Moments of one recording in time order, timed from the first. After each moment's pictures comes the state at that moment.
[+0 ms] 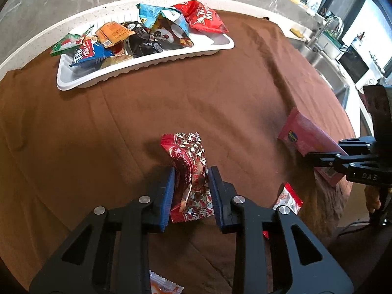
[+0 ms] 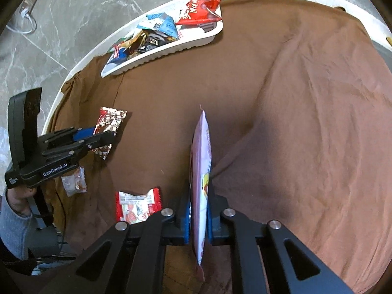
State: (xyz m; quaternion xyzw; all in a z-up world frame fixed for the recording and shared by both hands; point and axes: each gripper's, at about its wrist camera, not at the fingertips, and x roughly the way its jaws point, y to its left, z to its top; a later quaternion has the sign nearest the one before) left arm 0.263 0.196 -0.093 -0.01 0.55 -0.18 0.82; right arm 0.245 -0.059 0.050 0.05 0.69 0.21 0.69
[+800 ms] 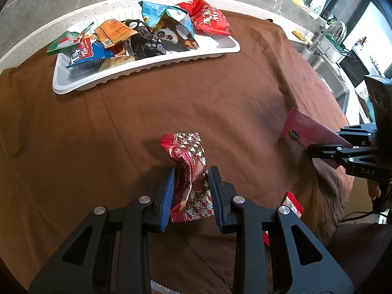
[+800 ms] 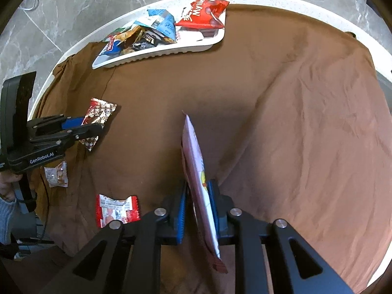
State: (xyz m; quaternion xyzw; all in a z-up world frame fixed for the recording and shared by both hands) left arm 0.274 0.195 -0.097 -0.02 0.56 -0.17 0.81; right arm 0.271 -0.053 0.050 -0.05 0.69 0.22 0.69
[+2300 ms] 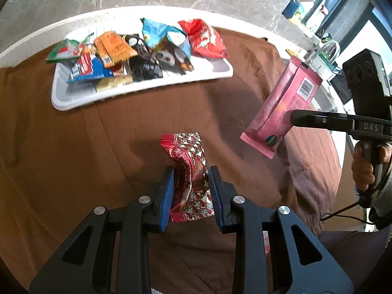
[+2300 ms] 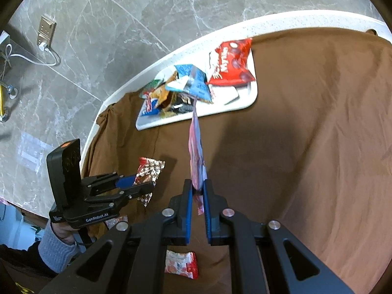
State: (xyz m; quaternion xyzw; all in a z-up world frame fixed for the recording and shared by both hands) left arm 0.287 0.209 -0.071 -0.08 0.53 -0.19 0.82; right arm 0.337 -0.046 0.075 0.13 0.65 0.30 0.69
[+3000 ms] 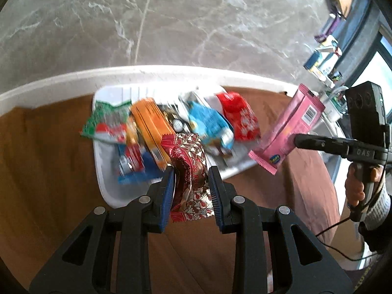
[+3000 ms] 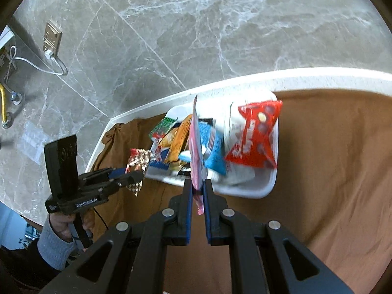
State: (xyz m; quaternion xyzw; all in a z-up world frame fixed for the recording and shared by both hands) left arm 0.384 0.279 -0.019 -0.12 0.47 -0.15 0.86; right arm 0.436 -0.003 0.086 0.10 0.61 0.34 0.71
